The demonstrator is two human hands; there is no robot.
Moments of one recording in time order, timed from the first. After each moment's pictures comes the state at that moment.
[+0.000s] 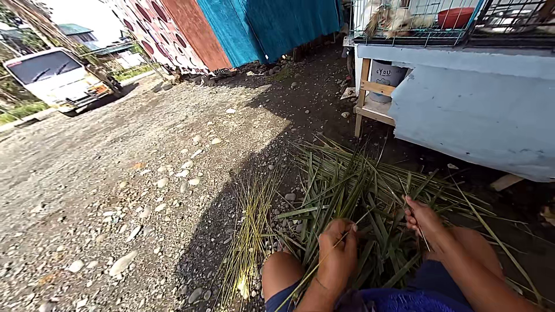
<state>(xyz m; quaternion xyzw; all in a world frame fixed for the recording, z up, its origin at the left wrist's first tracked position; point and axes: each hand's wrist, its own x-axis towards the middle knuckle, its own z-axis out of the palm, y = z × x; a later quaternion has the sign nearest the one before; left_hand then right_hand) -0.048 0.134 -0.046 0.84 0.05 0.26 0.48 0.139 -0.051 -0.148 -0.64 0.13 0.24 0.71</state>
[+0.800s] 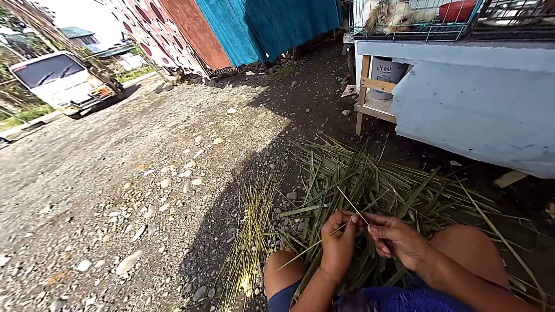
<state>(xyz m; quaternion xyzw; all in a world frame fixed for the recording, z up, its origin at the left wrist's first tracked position) -0.029 0.134 -0.056 0.71 0.07 0.24 0.66 0.052 -0.020 -0.063 -0.45 -0.11 0.45 0.77</state>
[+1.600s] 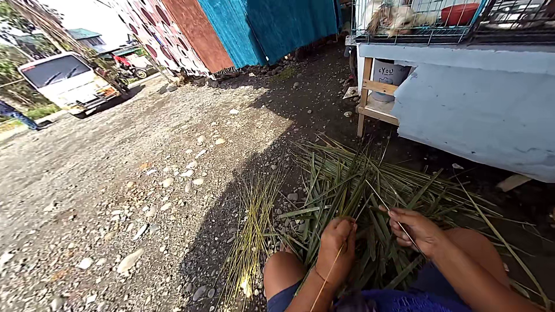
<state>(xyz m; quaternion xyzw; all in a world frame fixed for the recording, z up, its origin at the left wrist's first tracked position) -0.039 0.151 -0.057 0.90 -0.05 0.30 0.31 0.101 -0.046 -0.095 -0.52 0.01 0.42 0.74</state>
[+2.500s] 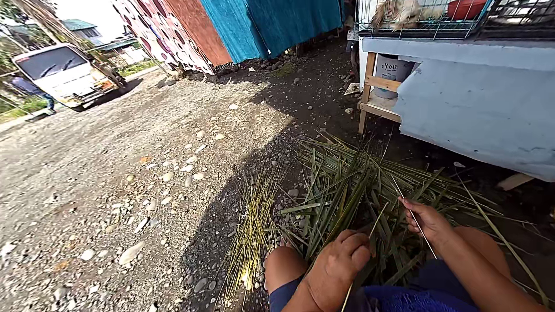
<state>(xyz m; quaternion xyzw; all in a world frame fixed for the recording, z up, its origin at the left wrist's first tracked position) -0.072 0.157 -0.028 0.91 -0.25 0.28 0.18 0.132 -0.046 -0.139 -0.54 0.17 0.31 0.76</state>
